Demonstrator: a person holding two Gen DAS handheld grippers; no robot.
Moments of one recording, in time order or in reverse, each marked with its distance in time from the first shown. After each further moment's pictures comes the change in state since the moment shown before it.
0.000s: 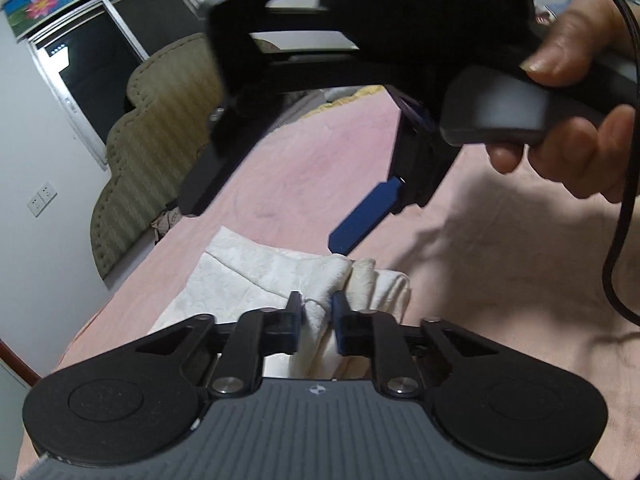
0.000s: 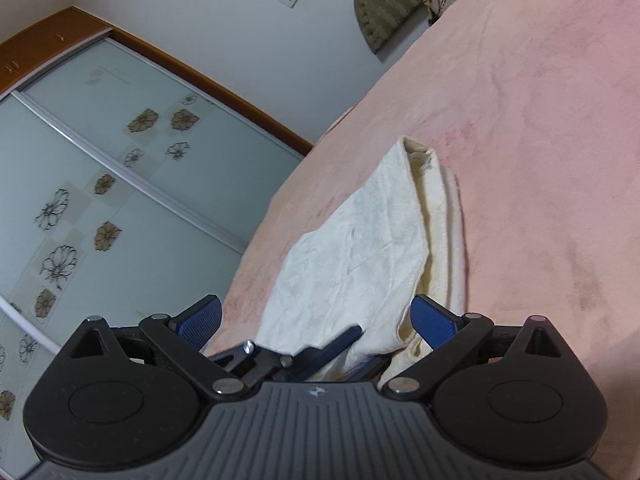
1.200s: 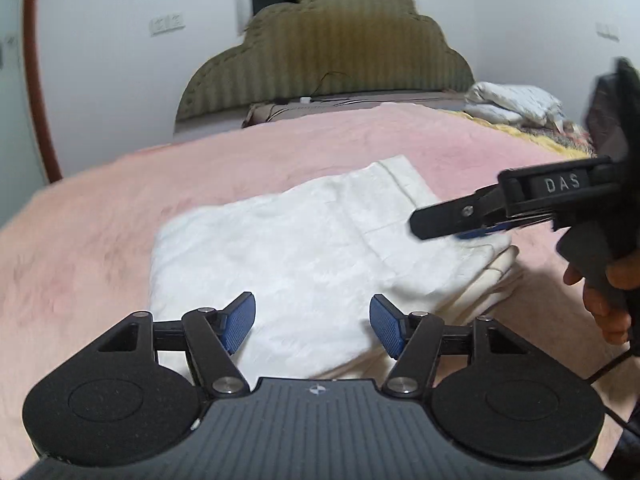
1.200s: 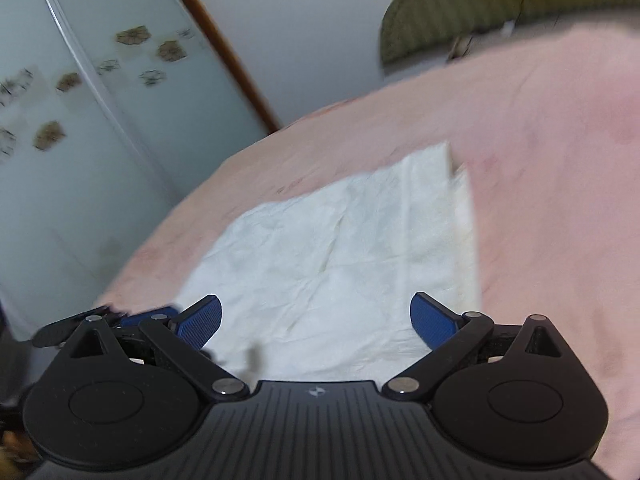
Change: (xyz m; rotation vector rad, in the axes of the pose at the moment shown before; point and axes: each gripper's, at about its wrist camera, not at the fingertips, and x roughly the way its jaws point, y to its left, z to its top) left arm -0.049 0.108 -0.073 -0.650 0.142 0.114; right arm 0.055 0.049 -0.030 -0.392 -0.017 -0.290
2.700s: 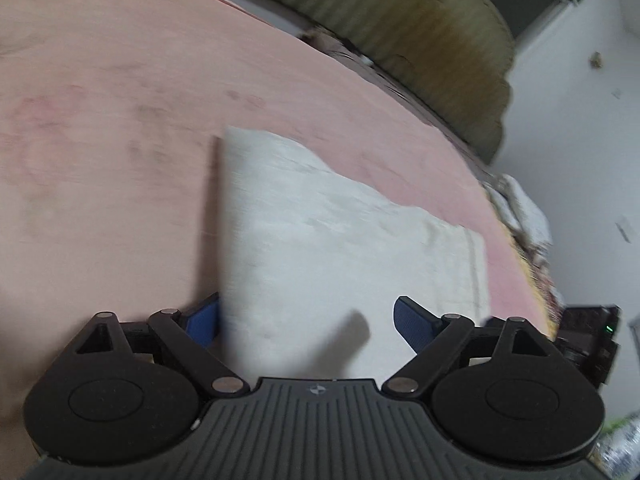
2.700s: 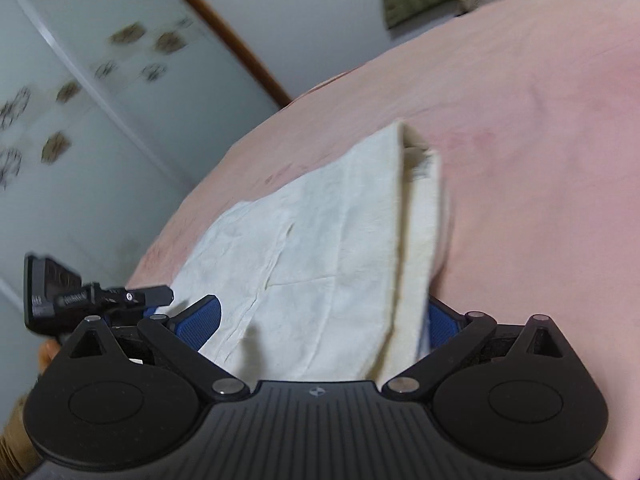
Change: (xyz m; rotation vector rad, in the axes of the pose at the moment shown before) left arm 0.067 0.151 0.003 -0.636 0.204 -0.312; right arm 0.049 -0.073 0.025 0.082 0.155 0.202
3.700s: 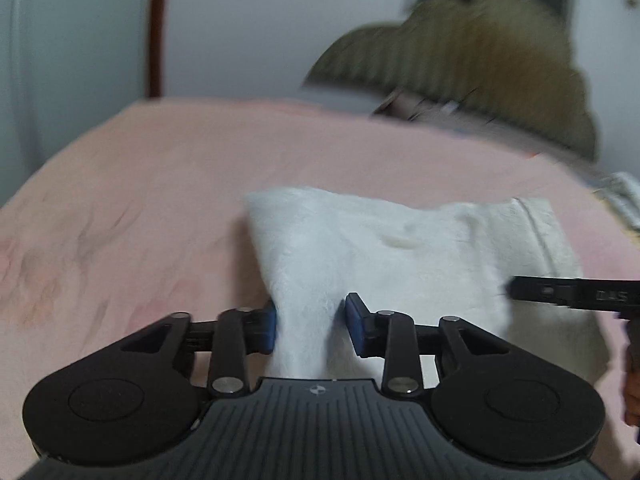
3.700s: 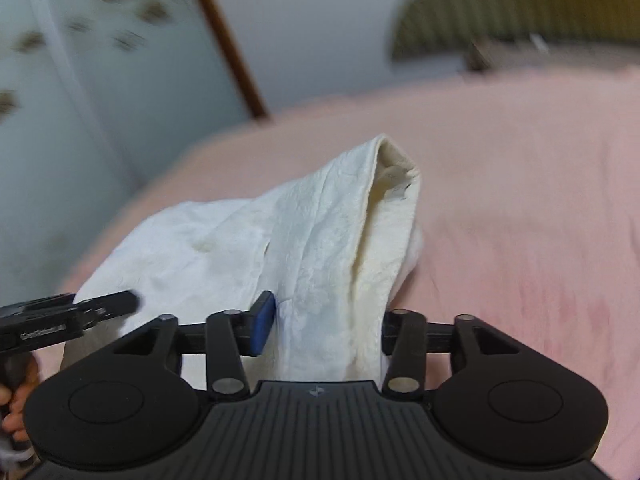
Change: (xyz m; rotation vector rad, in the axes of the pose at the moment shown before) left arm -0.004 -0.001 0.058 0.215 -0.201 0.529; right arm 0.119 0.071 0.085 -0.132 -0.003 -0.300
